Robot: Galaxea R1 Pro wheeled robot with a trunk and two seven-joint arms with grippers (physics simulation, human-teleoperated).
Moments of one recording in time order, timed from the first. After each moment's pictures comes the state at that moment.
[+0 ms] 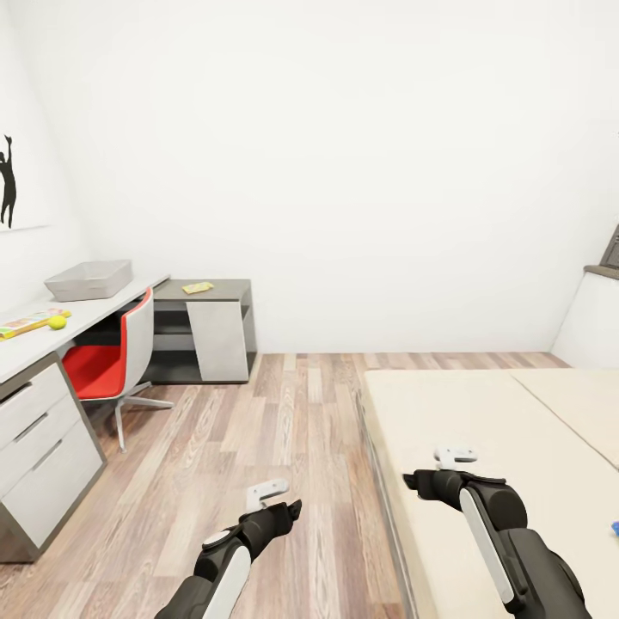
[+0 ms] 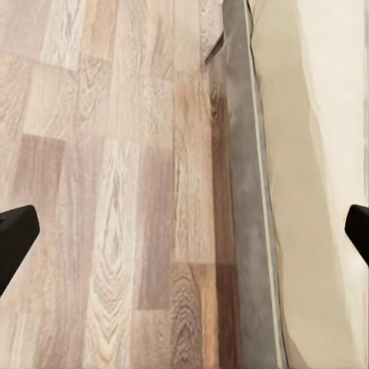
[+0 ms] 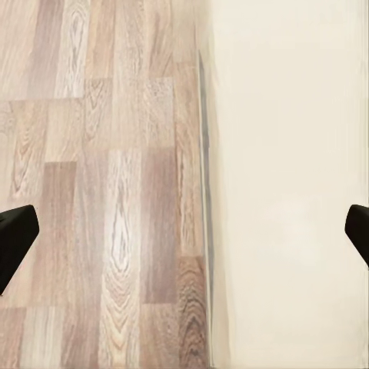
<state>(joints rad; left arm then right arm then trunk) -0.25 -0.15 -0.24 -1.11 0.47 0.42 0.17 -0.31 -0.08 -0.01 -1.44 -0.12 0.94 0.00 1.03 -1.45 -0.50</state>
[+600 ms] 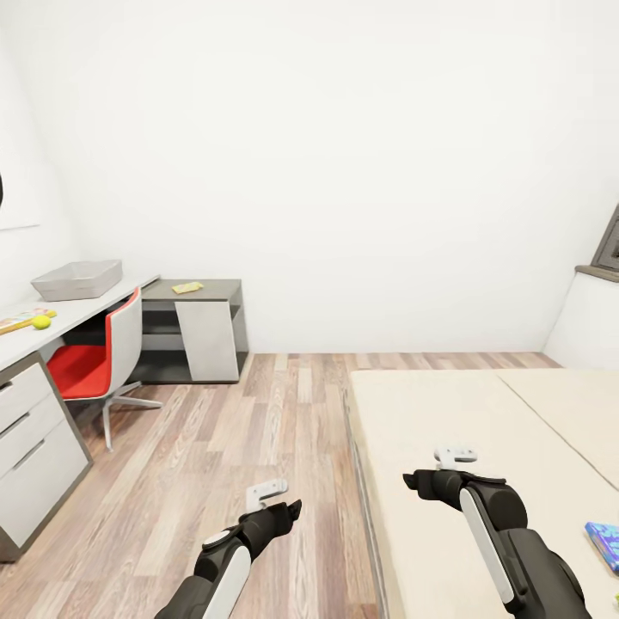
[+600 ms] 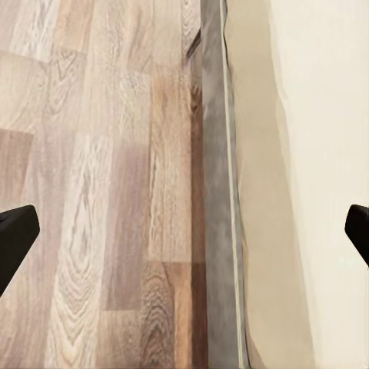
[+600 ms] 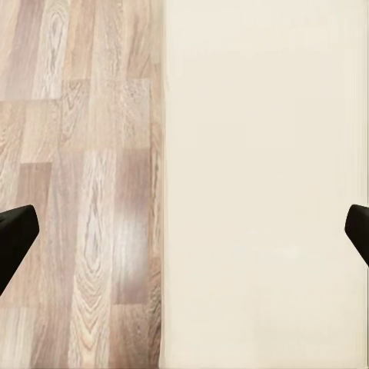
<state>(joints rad) -0.25 -0.15 -0.24 -1.11 0.47 0.42 0.17 -0.31 -0.08 -0.01 -1.44 -0.12 0.94 0.00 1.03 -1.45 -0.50</state>
